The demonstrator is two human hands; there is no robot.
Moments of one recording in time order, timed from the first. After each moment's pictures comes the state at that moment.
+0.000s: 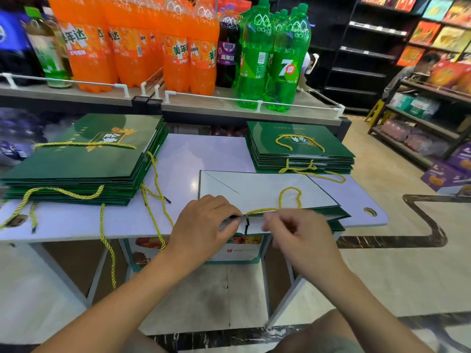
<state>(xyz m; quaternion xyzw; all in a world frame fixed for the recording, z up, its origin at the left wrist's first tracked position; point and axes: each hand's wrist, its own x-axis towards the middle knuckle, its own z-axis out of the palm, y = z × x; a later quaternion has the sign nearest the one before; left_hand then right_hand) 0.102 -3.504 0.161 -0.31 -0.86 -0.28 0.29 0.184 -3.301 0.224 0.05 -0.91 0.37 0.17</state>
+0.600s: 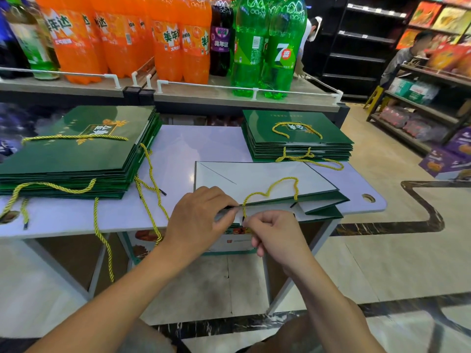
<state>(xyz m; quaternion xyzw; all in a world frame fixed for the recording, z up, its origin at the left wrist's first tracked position) 0.102 -3.502 0.157 -0.31 -0.85 -0.29 0.30 0.166 -3.326 0.187 -0.11 -0.78 0.61 0.00</state>
